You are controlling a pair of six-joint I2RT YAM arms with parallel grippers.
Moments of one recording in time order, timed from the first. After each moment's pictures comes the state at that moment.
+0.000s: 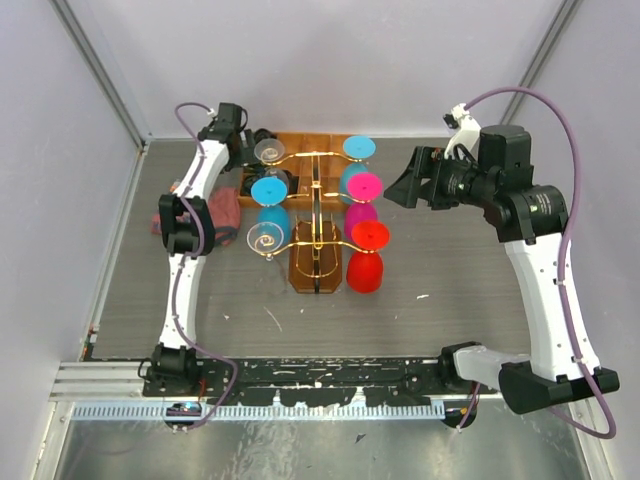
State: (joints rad) left arm -0.15 2.60 2.50 -0.82 -0.20 -0.36; right arm 0.19 1.19 1.65 -1.00 -0.46 0.29
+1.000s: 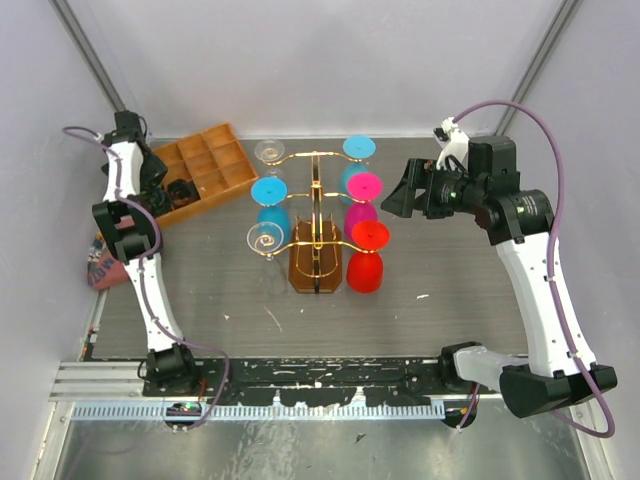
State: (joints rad) left arm 0.27 2.52 2.43 -1.01 -0.31 -0.50; right arm 0.19 1.17 1.52 -0.97 -0.47 0.27
